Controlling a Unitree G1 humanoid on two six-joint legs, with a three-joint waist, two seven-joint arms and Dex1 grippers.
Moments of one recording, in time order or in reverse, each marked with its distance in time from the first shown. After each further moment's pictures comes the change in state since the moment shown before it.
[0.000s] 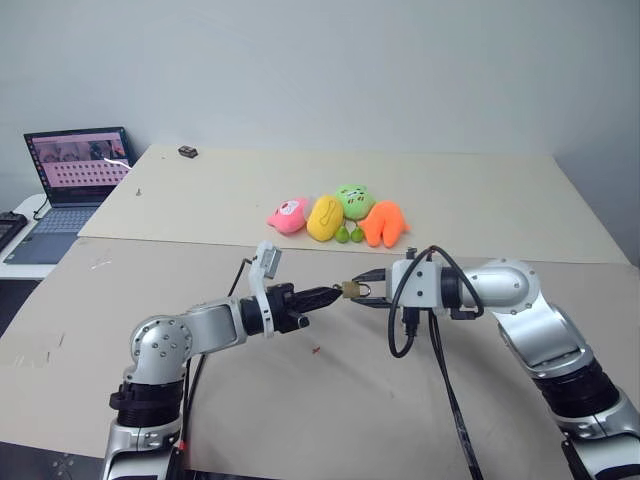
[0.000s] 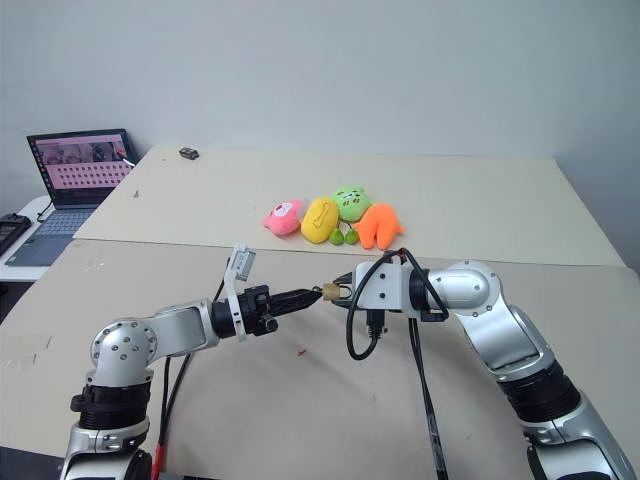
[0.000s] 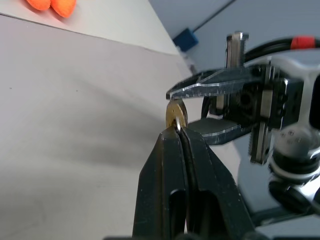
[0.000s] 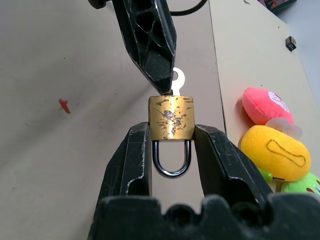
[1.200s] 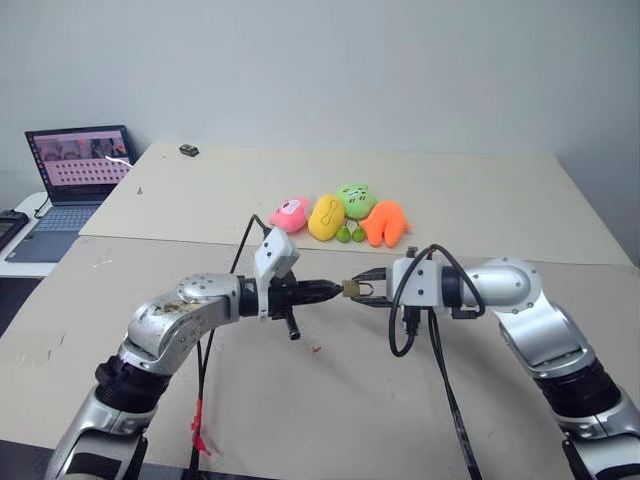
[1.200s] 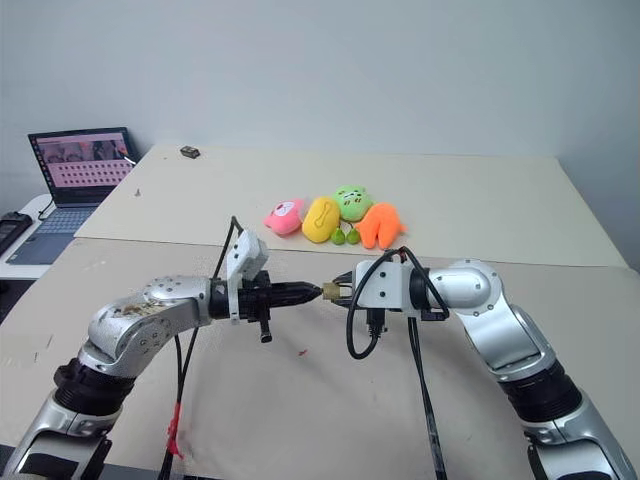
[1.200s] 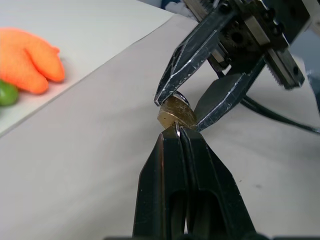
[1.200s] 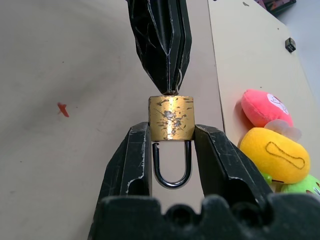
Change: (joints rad) left arm -0.132 0.332 -0.382 -0.037 0.713 -0.556 -0.683; right arm -0.010 0.001 -0.003 -0.012 0.009 0.014 0.007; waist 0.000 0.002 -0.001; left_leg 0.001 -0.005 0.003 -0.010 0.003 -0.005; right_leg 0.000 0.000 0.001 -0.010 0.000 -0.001
